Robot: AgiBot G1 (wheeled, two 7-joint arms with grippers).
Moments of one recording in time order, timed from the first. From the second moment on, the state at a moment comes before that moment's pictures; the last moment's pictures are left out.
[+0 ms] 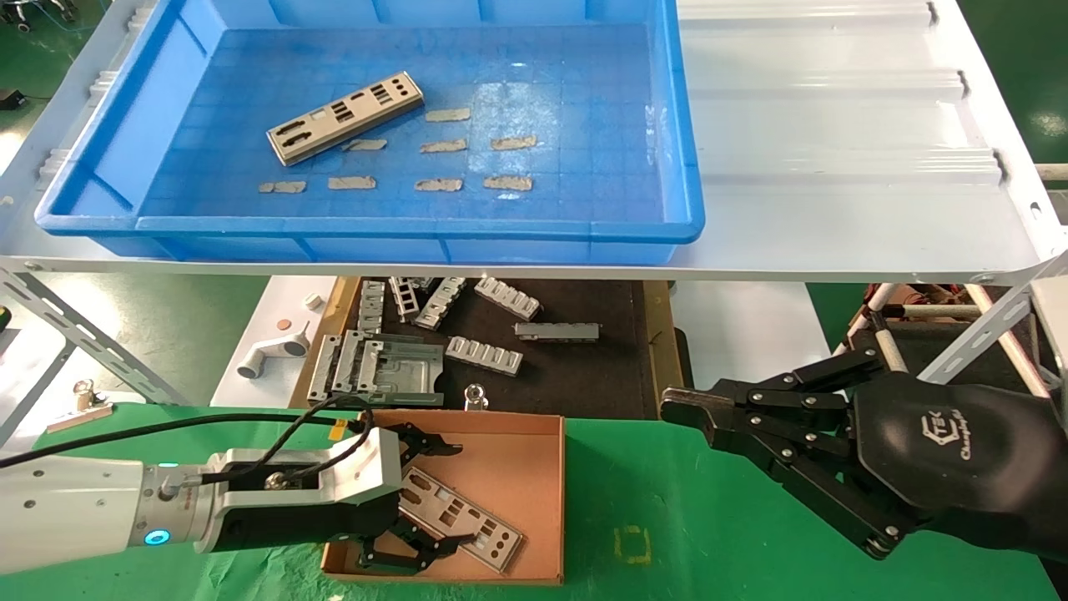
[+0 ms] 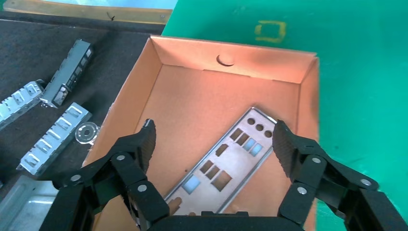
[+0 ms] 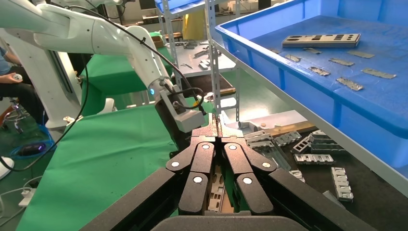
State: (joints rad) left arm -1.23 0.75 0.88 -1.08 1.06 1.00 0.09; right arm 1.09 -0.54 -0.44 1.22 -0.61 -1.40 0.09
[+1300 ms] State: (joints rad) left arm -1.13 0.66 0.49 -1.22 0.84 1.33 -0.09; right arm 1.09 -0.54 -0.44 1.22 -0.61 -1.40 0.09
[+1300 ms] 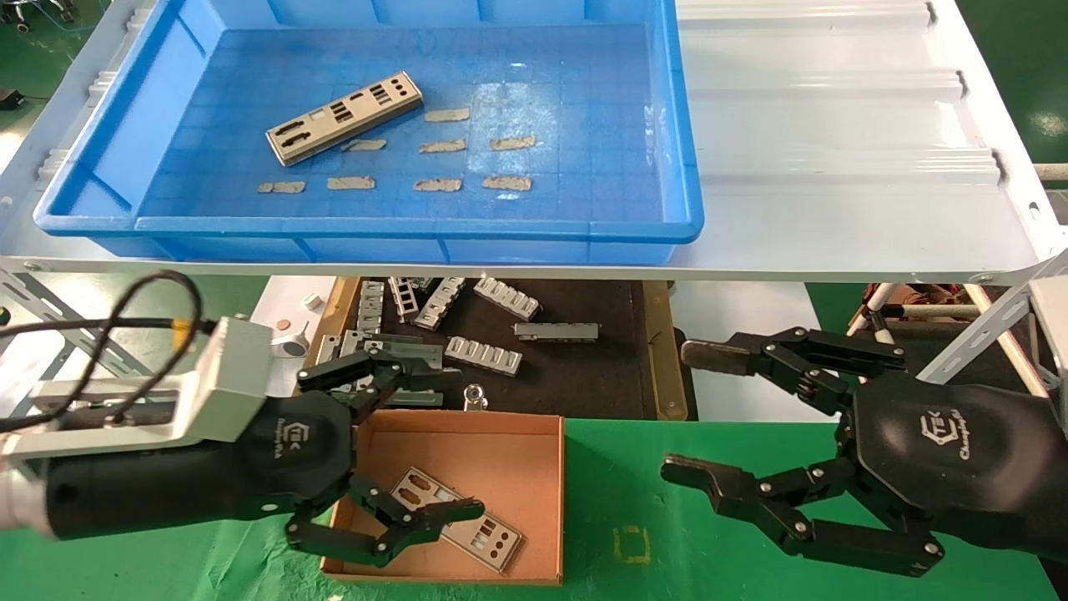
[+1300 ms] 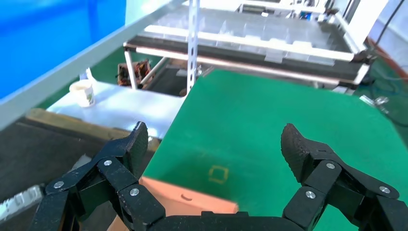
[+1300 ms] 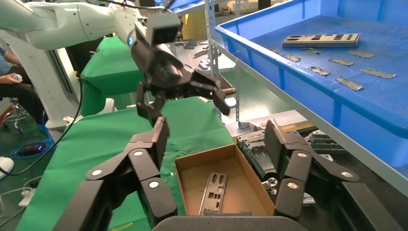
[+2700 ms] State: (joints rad) left arm -1.07 0.61 0.28 -1.29 0.73 1.50 -0.19; right arm 1.09 -0.54 -0.44 1.22 -0.61 -1.40 0.09
